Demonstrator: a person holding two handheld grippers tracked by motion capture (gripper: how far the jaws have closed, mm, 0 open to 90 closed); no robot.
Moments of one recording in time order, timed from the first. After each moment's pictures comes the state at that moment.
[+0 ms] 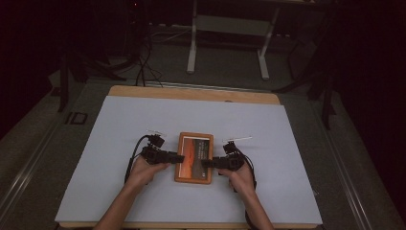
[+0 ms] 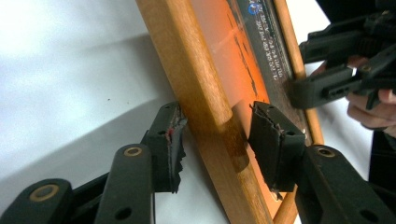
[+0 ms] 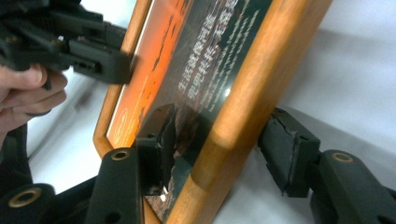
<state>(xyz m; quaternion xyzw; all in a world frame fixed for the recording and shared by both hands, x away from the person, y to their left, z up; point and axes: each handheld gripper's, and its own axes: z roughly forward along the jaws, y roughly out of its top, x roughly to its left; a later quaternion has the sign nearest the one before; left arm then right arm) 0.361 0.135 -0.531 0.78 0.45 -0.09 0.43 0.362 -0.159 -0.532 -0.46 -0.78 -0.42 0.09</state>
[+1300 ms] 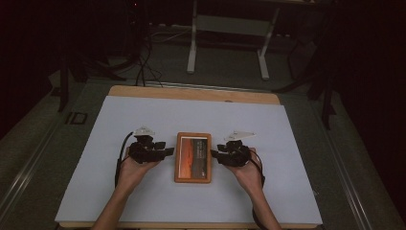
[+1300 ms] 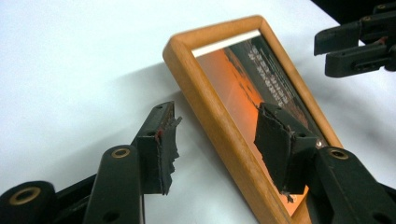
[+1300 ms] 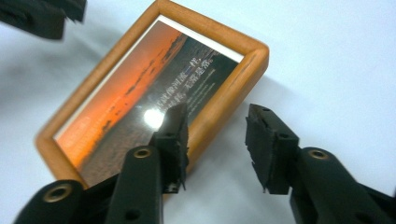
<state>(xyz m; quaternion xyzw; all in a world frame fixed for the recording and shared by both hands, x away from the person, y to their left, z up) 0.335 0.159 -0.493 0.77 0.44 0.07 0.46 0.348 -0.162 -0.486 -0.36 -0.83 -0.40 -0.13</state>
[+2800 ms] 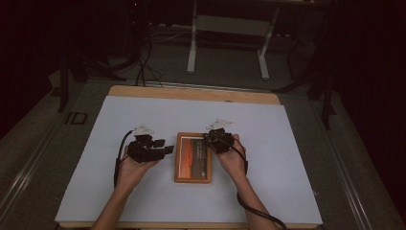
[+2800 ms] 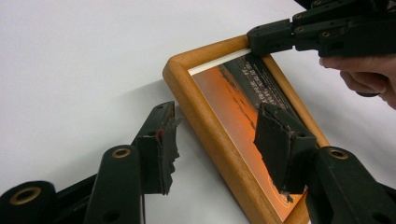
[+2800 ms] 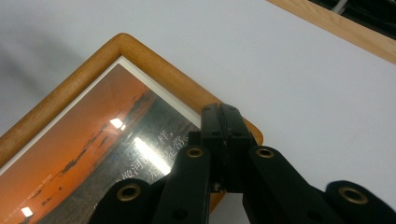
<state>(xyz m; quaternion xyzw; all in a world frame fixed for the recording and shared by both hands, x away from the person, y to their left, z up) 0.329 0.156 -0.481 0.77 0.44 0.09 0.46 0.389 -0.112 -0.491 -0.34 -0.84 -0.37 -0.21</state>
